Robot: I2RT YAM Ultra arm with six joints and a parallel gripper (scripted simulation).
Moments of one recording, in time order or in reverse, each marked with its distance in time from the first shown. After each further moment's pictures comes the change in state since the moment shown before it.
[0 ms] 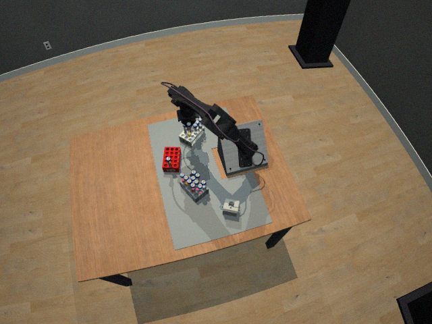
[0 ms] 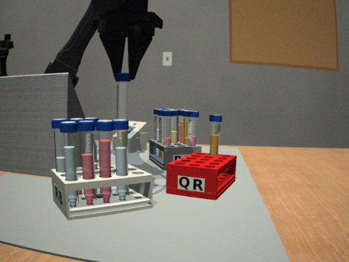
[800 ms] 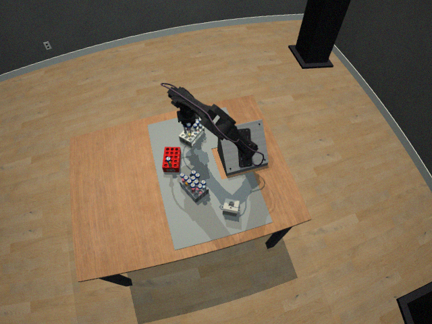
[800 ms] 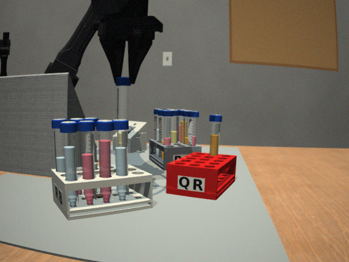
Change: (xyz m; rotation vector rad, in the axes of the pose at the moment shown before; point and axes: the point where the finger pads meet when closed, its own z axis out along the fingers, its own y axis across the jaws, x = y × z) arm 0.000 0.001 0.006 0.000 -0.002 -0.002
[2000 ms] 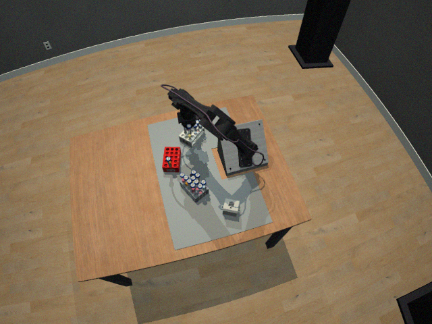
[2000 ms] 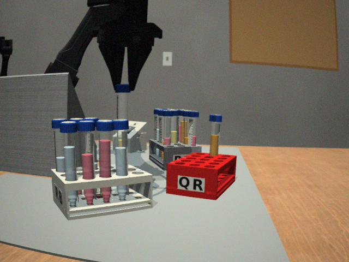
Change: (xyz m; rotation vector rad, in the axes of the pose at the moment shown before) arm 0.000 0.000 0.011 -0.001 0.000 0.000
